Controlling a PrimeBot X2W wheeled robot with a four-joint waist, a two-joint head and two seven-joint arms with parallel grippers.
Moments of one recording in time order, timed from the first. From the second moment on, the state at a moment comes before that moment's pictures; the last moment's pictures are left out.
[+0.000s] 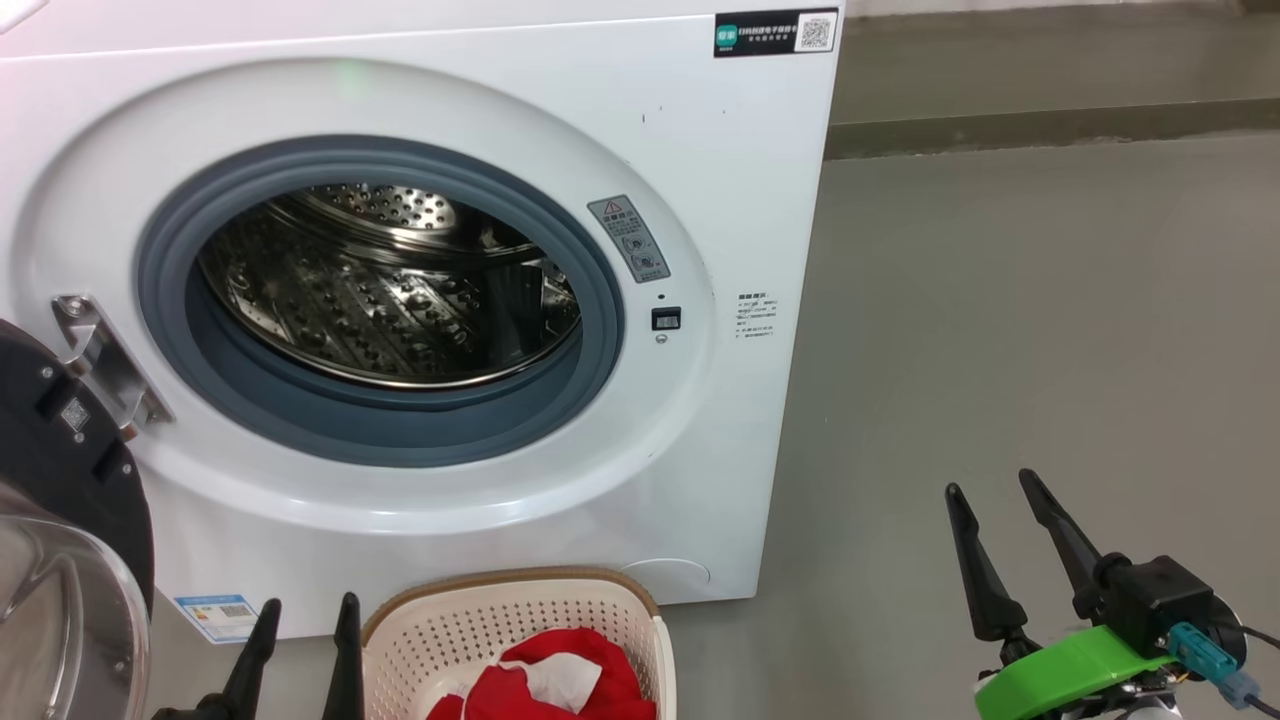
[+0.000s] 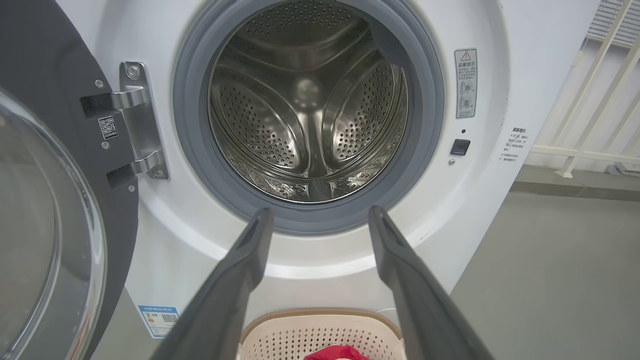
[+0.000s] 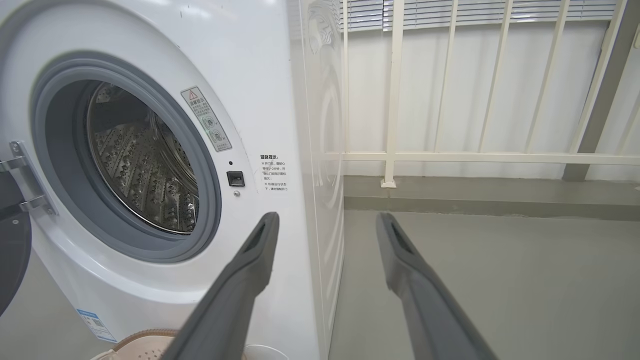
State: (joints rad) left arm 0.05 0.06 0.05 0.22 -0.24 -0.09 -0.25; right arm -0.02 -0.06 0.01 0.23 0.24 0.12 -0.26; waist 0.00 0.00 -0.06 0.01
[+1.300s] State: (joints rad) left arm 0.05 0.05 0.07 0.21 -0.28 -0.09 -0.25; right arm 0.00 -0.05 -0.01 0.24 0.24 0.12 -0.26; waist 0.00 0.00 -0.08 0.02
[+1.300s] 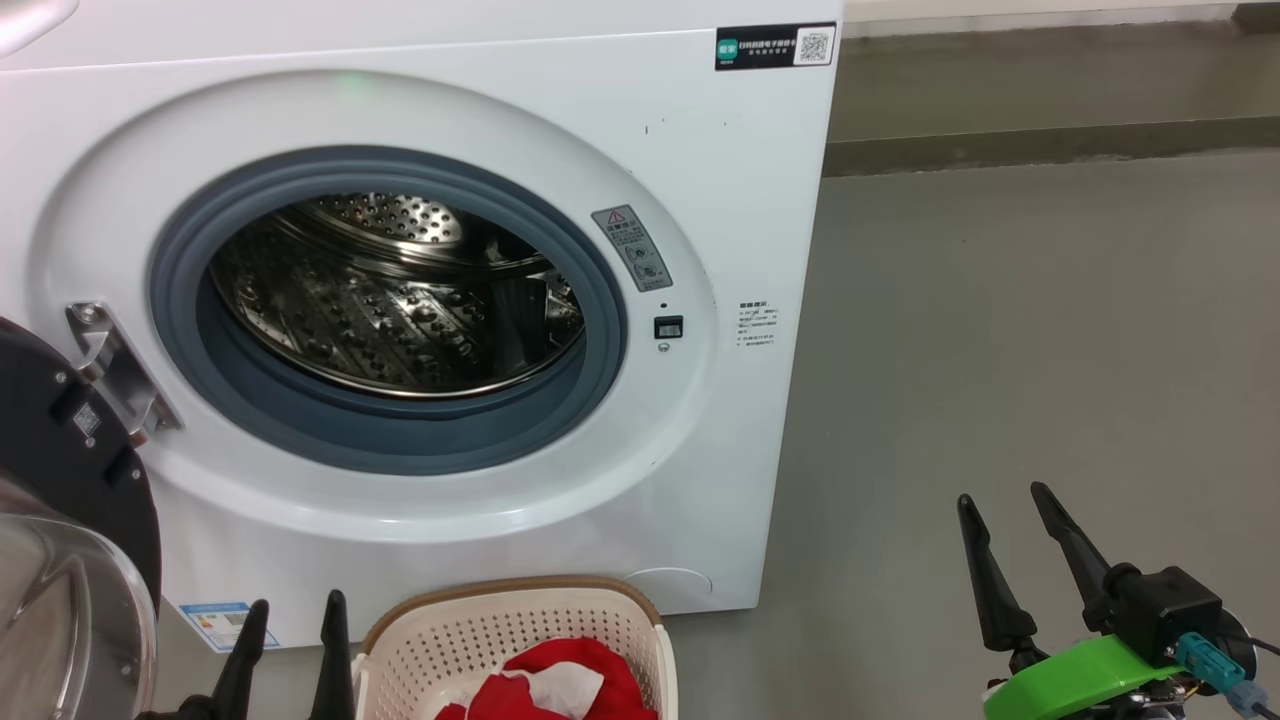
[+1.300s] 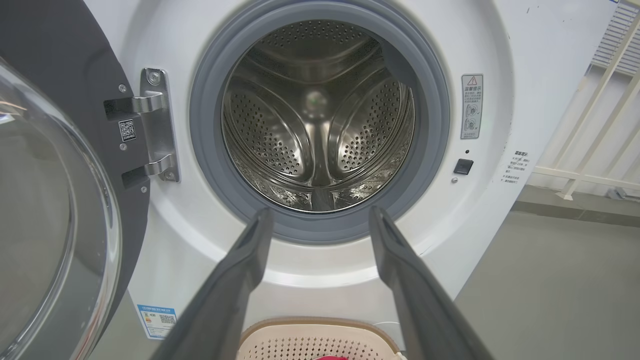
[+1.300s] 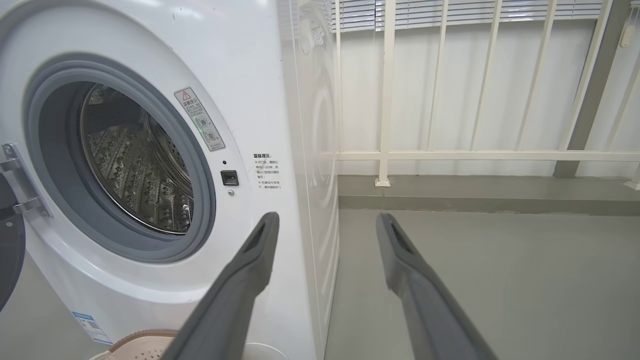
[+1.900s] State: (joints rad) left arm 0.05 0.05 0.05 0.22 -0.28 -0.08 -0.25; right arm 0.00 -0.05 0.00 0.25 0.24 0.12 -0.26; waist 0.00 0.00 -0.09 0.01
